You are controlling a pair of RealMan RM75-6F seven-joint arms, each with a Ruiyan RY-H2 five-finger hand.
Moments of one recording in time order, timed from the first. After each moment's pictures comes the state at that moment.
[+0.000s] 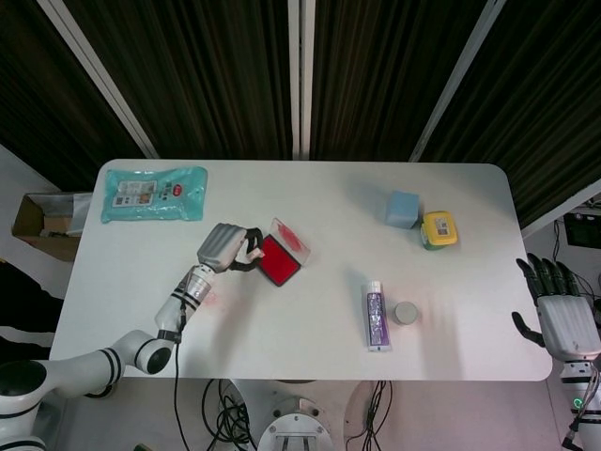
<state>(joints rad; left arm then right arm) -0.75 -1.73 -0.25 -1.19 1.32 0.90 -0.09 0.10 -1.08 0.04 -1.62 -1.49 1.42 -0.09</state>
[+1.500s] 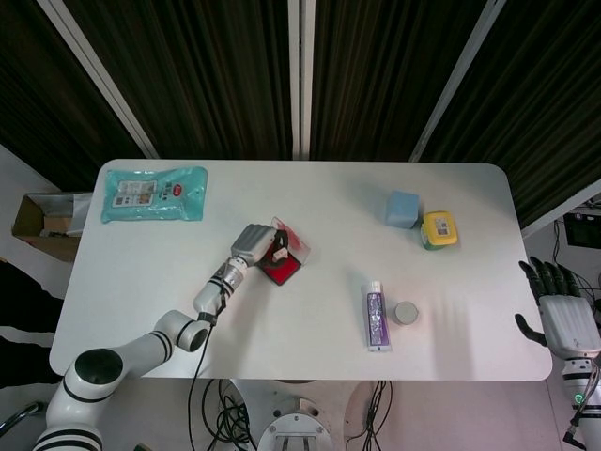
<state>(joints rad) -0.95 -1.98 -0.24 -0.74 1.32 0.73 -0.31 0.11 -1.09 0.04 -1.57 -1.44 1.35 -0.06</state>
